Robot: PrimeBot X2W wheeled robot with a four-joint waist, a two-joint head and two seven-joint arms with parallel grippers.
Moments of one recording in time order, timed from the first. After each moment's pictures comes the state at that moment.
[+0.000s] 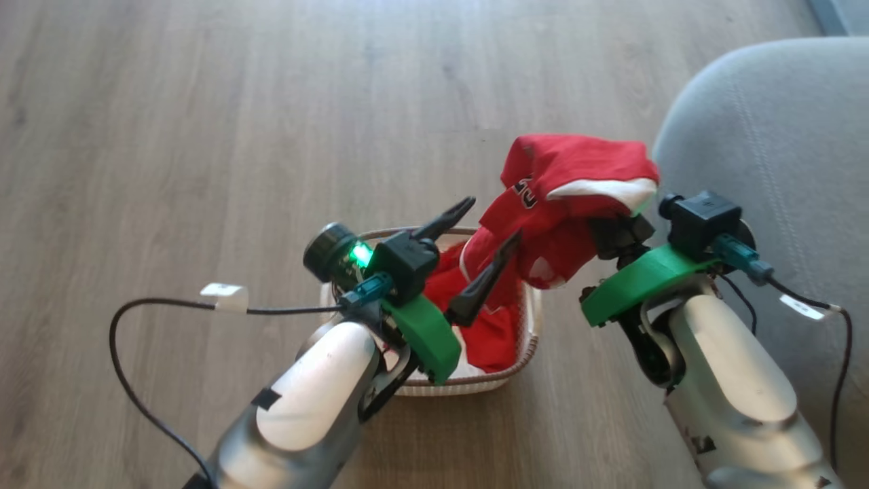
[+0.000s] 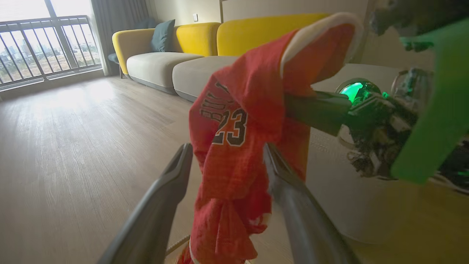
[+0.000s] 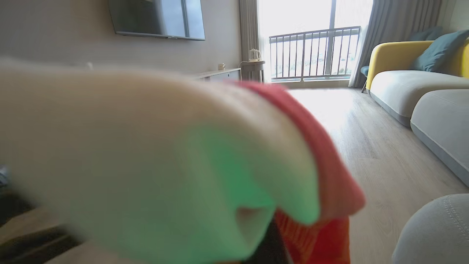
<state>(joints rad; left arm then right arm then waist) -0.55 0.04 -0.71 0.42 -0.32 -0.12 -0.25 -0.45 -0.12 0.31 0.41 0.33 0.13 -0.26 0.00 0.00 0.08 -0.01</state>
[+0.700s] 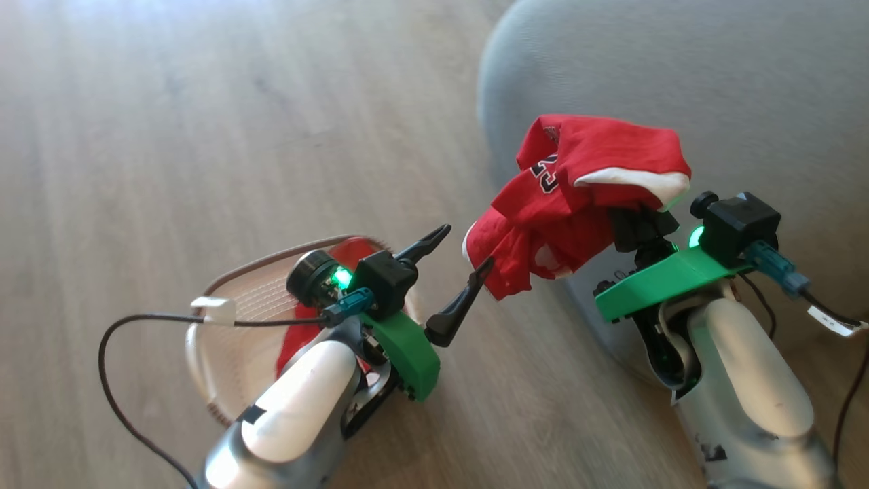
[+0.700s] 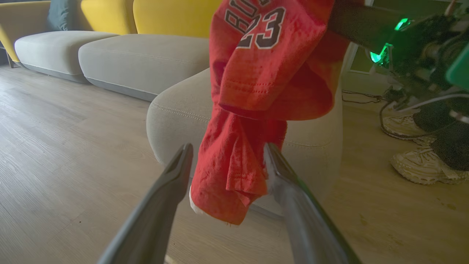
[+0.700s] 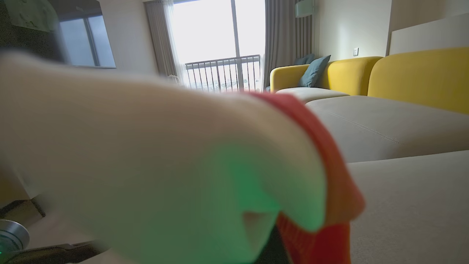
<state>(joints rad) -0.51 0.07 -0.71 0.47 -0.34 -0.13 -0.25 -0.39 -0.10 0.24 0.28 0.32 0.13 -0.26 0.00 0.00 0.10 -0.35</state>
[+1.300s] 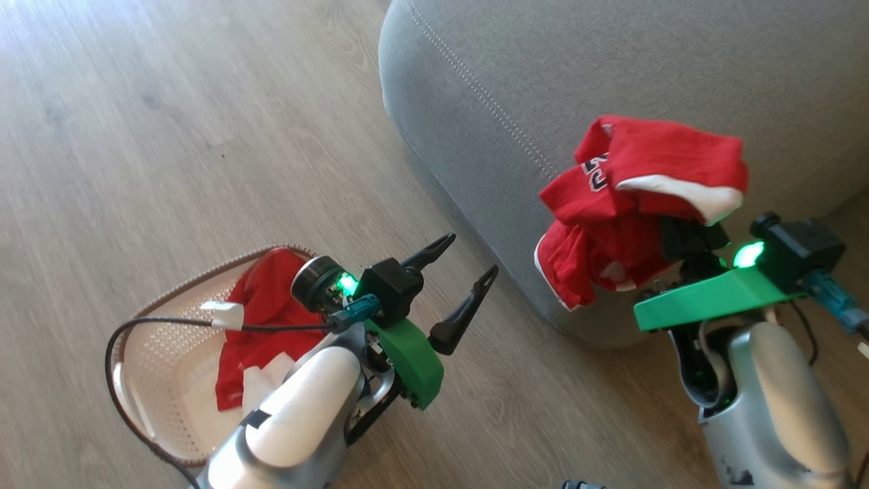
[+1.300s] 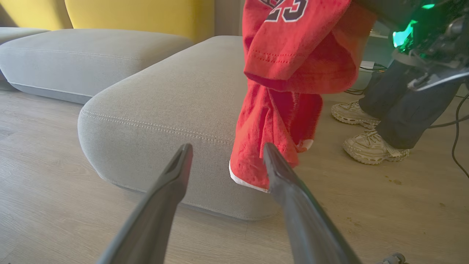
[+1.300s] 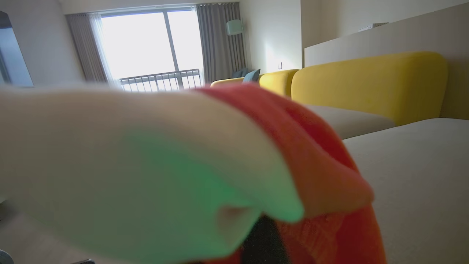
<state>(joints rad) -0.50 0.07 -0.73 0.47 -0.34 -0.13 -0.25 -0.29 -0.08 0.11 0.15 0.30 0.13 -0.26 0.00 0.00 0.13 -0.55</state>
